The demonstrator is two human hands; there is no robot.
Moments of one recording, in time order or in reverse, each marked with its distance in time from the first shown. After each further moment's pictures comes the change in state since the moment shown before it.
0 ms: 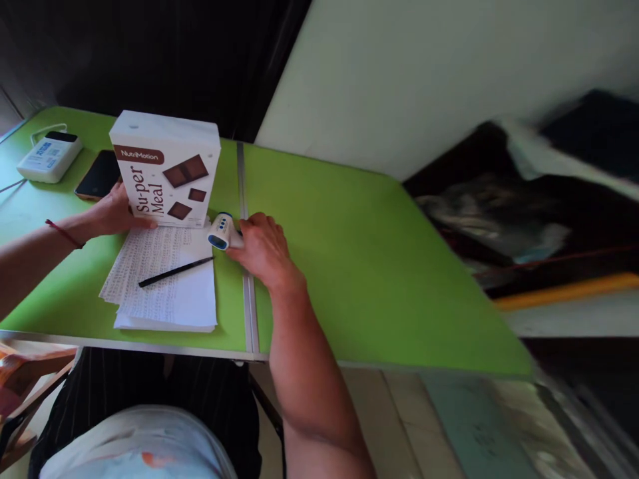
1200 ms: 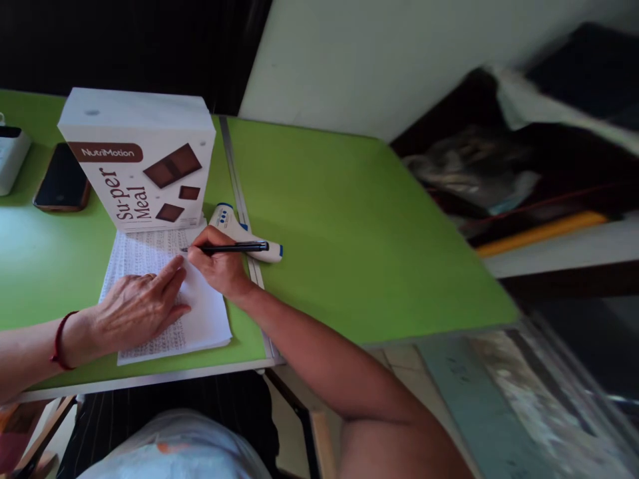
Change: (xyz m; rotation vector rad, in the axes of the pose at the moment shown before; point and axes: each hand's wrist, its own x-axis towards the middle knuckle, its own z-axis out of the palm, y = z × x) left_hand -0.091 0.093 0.062 0.825 -0.536 0.401; right_hand -0.011 -0.058 0.059 0.658 0.205 0.143
